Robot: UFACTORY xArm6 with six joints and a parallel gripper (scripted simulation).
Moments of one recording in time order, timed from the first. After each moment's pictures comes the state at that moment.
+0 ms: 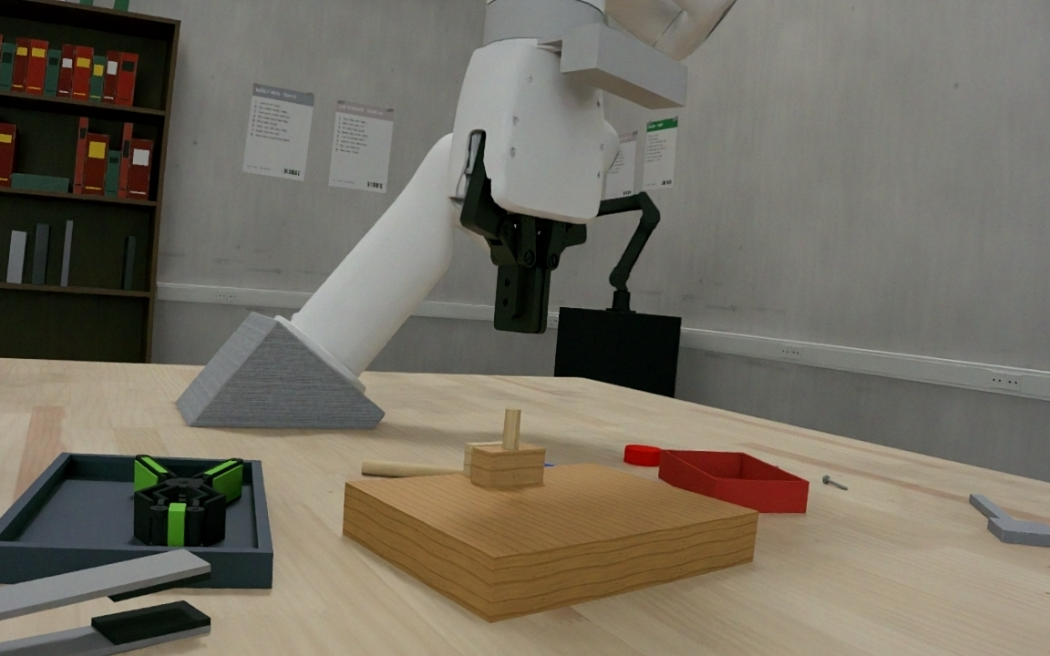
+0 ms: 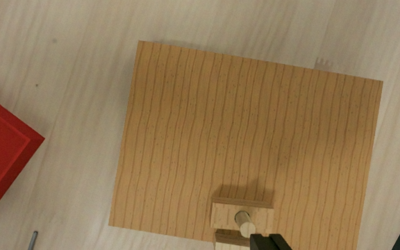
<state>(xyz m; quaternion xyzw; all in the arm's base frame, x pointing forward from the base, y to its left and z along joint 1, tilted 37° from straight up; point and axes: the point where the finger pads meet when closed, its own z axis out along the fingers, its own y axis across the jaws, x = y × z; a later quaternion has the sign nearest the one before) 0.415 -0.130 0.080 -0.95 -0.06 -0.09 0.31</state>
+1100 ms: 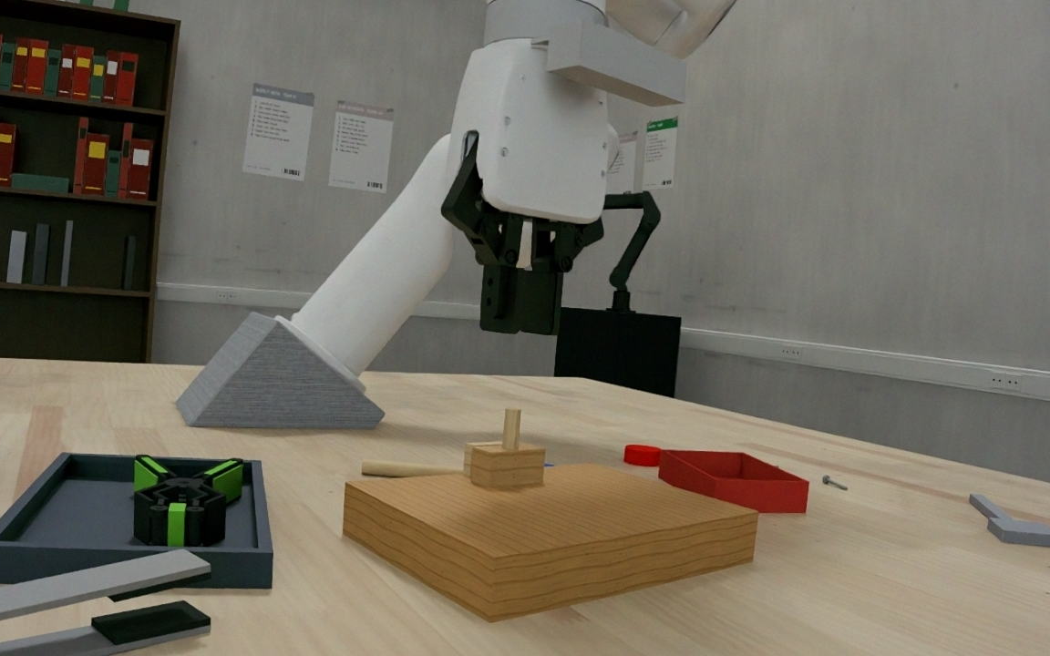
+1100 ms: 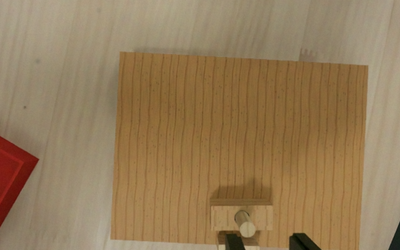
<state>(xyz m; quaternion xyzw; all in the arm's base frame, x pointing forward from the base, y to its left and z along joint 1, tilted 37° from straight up) 0.415 -0.130 0.080 -0.95 -0.01 -0.07 0.31</state>
